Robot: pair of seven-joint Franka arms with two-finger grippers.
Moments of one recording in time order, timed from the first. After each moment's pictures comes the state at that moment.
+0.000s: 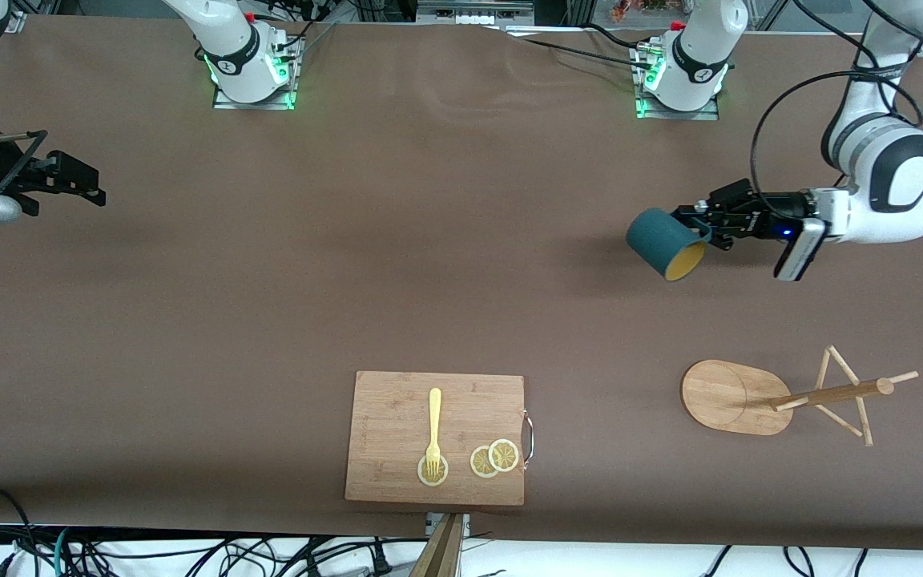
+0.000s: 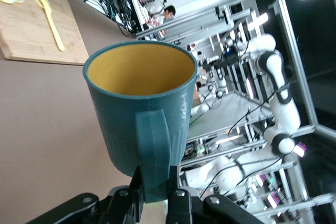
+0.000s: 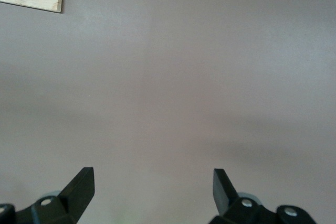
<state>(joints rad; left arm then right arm) 0.06 0.23 0.26 -2.21 -1.32 1.41 1.20 -0.01 0.02 -0.01 -1.66 0.03 1.62 -0.18</state>
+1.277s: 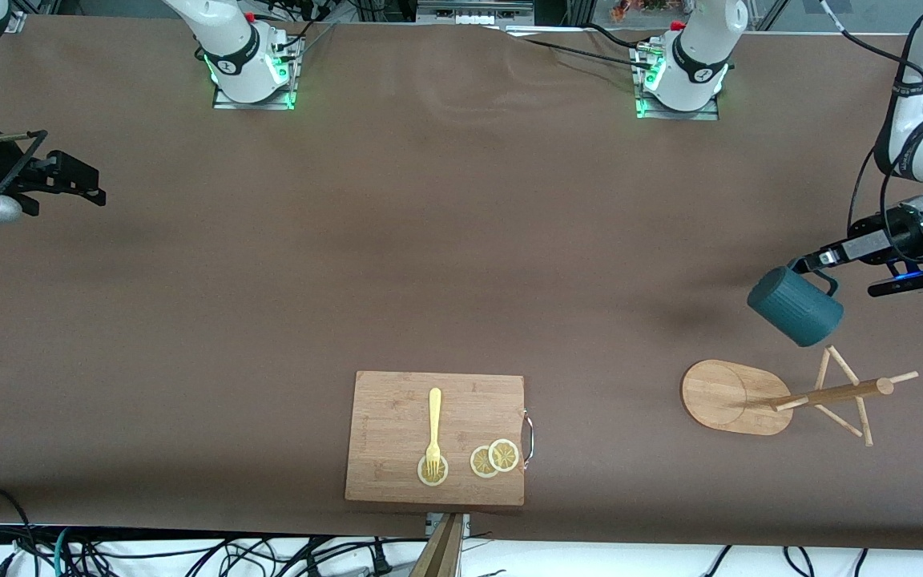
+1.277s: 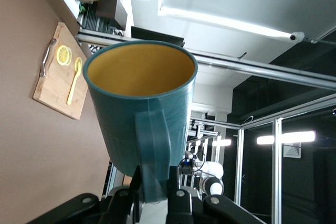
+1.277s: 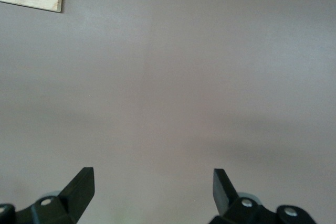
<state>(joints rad) 0.19 0.37 0.35 -2.07 -1.59 1.34 0.67 -0.01 0.02 -0.01 -1.66 0.03 1.62 -0.18</state>
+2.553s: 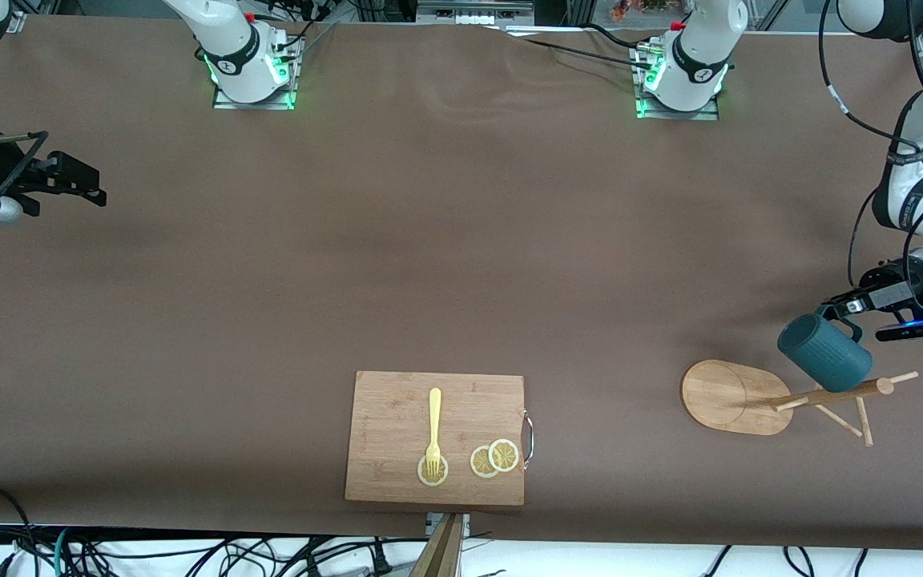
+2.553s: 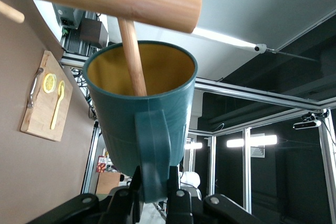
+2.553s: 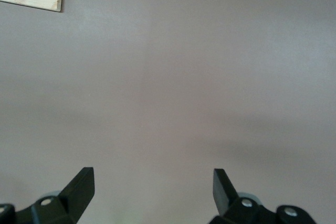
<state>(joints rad) 0.27 0.70 0.34 -1.78 -1.75 1.16 0.67 -0.01 0.02 -0.01 -1.66 0.03 1.62 -0.18</state>
